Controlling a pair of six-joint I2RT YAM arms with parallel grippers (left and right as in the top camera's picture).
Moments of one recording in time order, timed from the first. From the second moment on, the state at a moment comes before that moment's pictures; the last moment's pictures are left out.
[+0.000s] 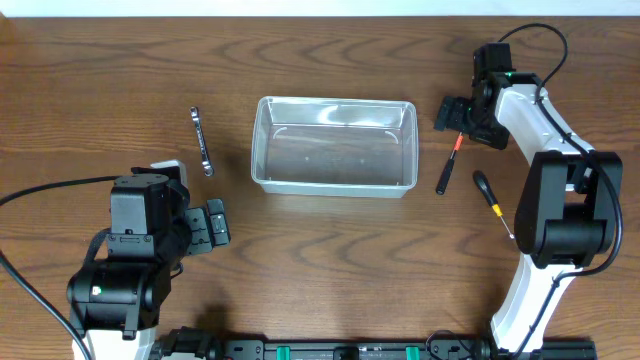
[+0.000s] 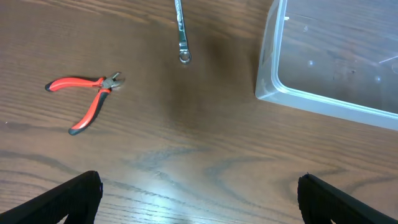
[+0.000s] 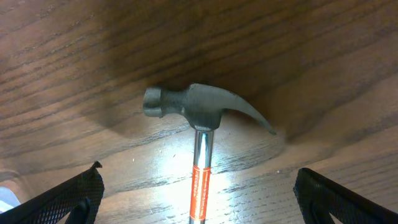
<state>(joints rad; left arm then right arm) -0.06 0.84 0.98 -1.09 -0.03 -0.20 0.01 2.11 1.56 -0.79 0.02 0.38</state>
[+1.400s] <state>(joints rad) -0.06 0.84 0.98 -1.09 -0.03 -0.20 0.01 2.12 1.47 -0.68 0.06 0.38</state>
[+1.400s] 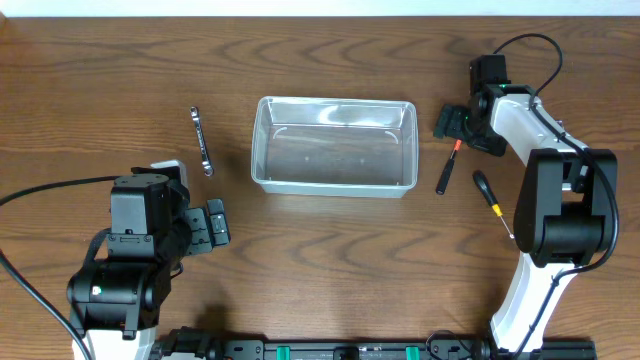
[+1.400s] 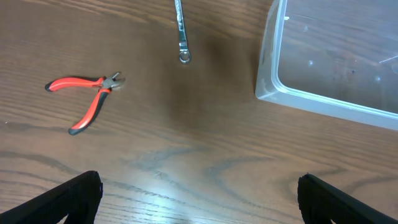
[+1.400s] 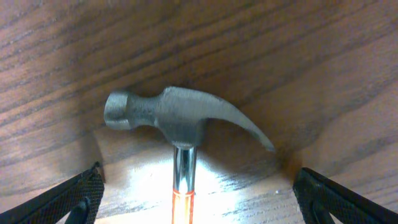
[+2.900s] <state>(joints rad) -0.06 0.84 0.98 -1.09 -0.03 -0.20 0.01 2.12 1.46 -0.67 0.05 0.44</state>
